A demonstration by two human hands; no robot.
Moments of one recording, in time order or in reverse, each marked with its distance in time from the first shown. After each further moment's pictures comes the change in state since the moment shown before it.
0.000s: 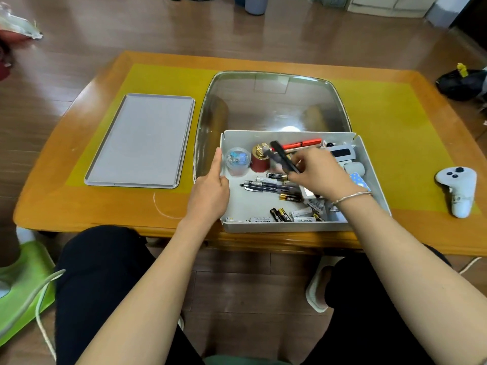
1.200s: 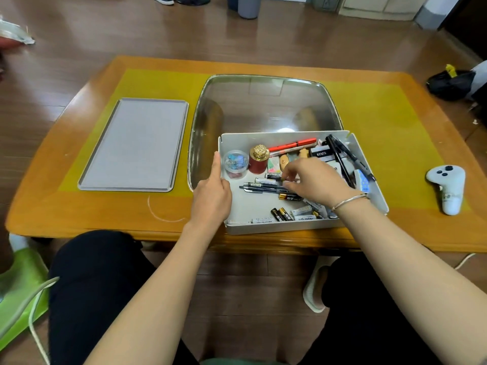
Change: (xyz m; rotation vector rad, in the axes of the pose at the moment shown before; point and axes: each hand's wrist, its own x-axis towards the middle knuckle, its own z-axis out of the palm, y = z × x) left_hand -0.006 0.011 0.012 -0.038 0.049 0.012; right_hand -0.010 0.010 0.001 -0.154 -0.075 -0.077
